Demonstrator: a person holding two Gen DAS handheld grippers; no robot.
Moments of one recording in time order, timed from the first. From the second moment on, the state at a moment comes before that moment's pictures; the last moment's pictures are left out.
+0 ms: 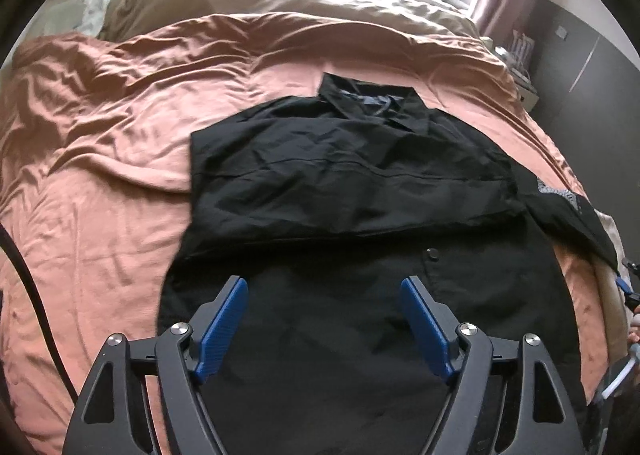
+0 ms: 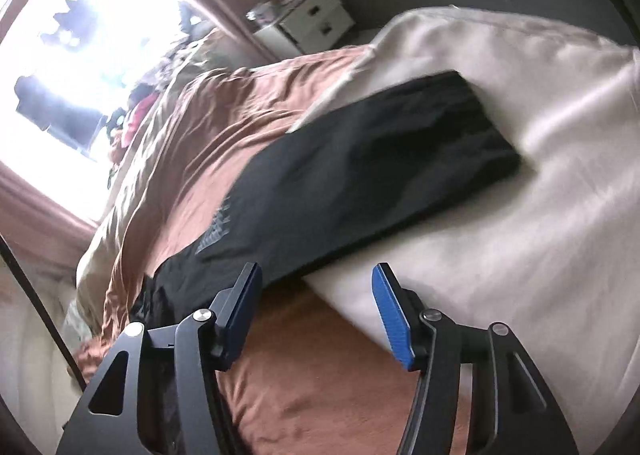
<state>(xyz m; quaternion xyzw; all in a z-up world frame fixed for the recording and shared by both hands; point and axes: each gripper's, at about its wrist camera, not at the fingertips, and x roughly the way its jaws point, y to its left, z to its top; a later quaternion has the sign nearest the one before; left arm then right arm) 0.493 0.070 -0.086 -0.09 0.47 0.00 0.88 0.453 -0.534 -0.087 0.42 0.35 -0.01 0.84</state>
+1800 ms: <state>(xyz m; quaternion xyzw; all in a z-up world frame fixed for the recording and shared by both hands) 0.365 0.242 -0.042 -0.17 0.40 0.08 0.90 0.531 -0.204 0.109 0.20 0.28 0.31 0.89</state>
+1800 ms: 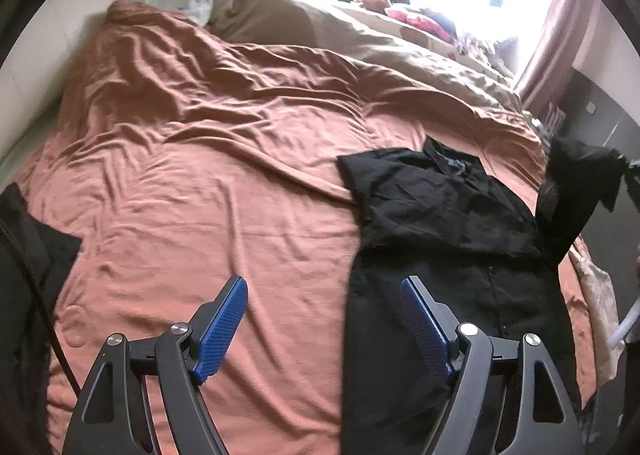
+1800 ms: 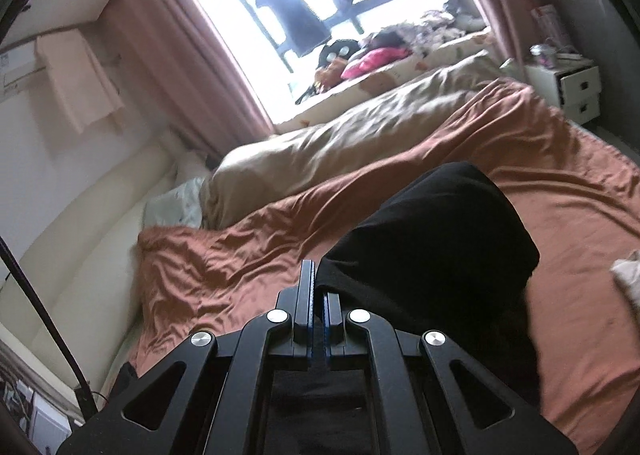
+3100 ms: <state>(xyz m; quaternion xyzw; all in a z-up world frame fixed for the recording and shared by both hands) 0.447 0.132 -0.049 -0.13 0.43 -0.03 0.89 0.620 -0.250 0.015 0.21 0.43 0.27 0.84</state>
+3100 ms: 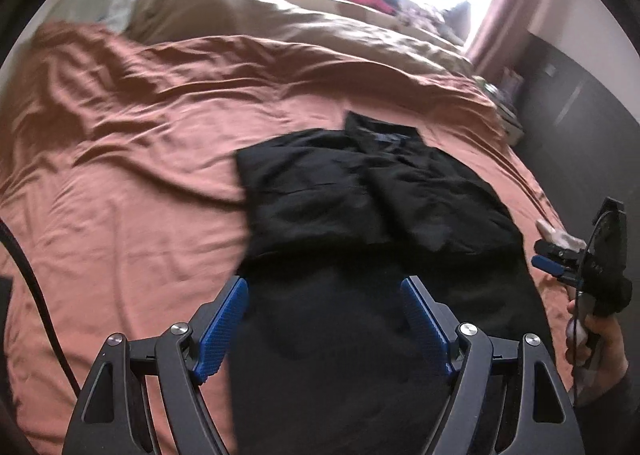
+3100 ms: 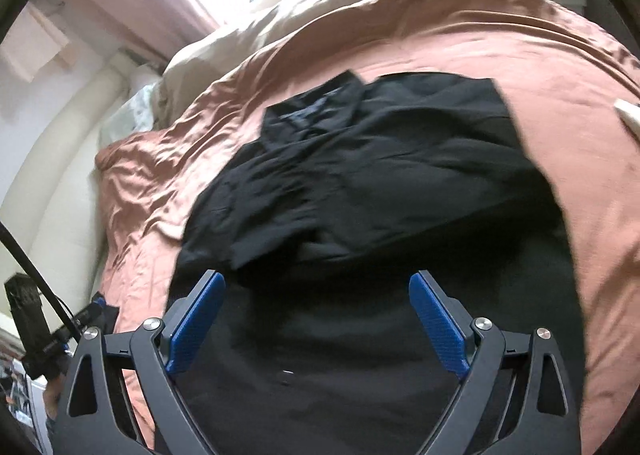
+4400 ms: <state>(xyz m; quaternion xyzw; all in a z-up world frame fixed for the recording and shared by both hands) 0.560 0.093 -0.114 -0.11 0.48 0.05 0.87 0.617 -0.301 -0.084 0.26 0.46 0.18 0.83</state>
